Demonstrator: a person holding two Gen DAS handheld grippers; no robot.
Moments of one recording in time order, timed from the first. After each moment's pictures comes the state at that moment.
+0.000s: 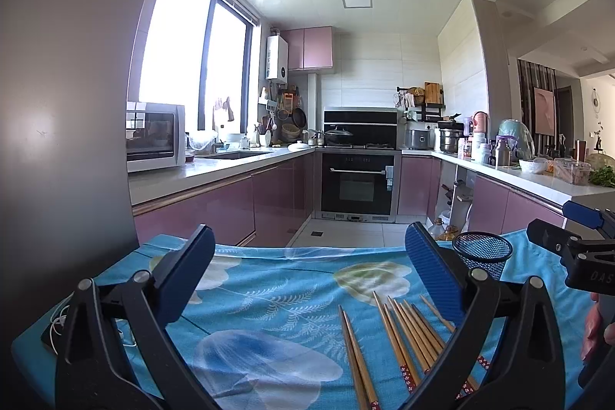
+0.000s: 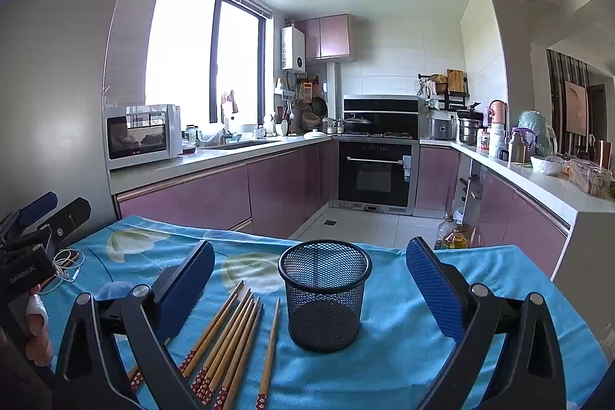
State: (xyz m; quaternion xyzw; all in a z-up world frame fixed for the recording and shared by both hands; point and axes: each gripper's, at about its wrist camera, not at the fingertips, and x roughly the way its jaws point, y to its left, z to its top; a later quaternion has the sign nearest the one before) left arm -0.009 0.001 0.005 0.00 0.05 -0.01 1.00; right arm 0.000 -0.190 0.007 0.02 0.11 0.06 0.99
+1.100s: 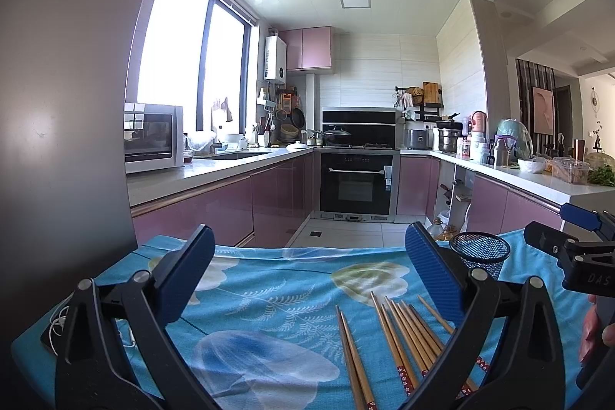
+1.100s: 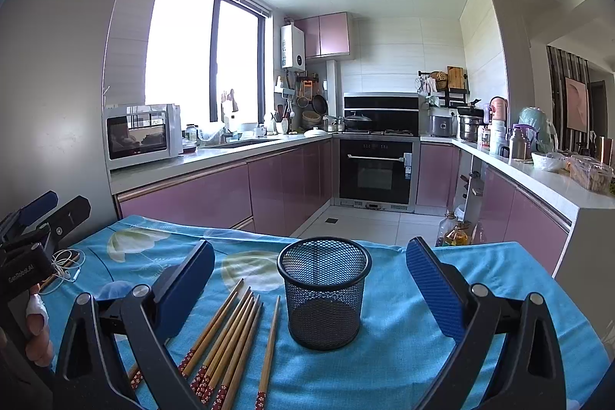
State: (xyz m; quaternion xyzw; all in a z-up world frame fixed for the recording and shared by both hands) left arm -0.010 0.001 0.005 0.00 0.05 -0.01 1.00; right arm 0.004 -0.193 0.004 0.02 0.12 0.06 0.99
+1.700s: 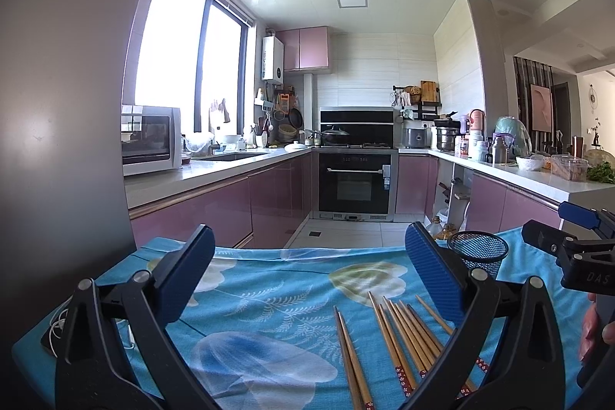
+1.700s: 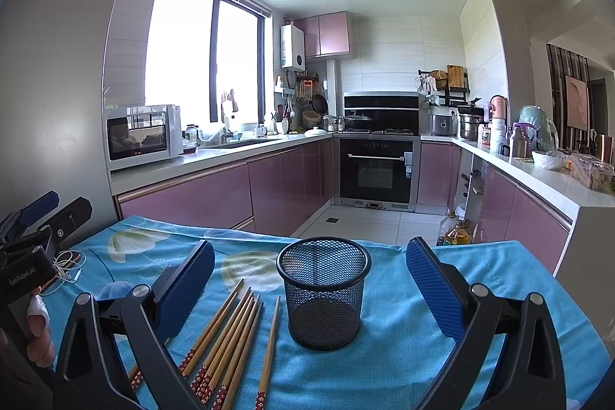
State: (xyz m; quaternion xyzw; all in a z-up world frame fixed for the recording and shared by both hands) left arm -0.008 -0.002 0.002 0.00 0.05 -0.01 1.00; right arm 0.004 -0.193 0.003 0.02 0.12 0.06 0.99
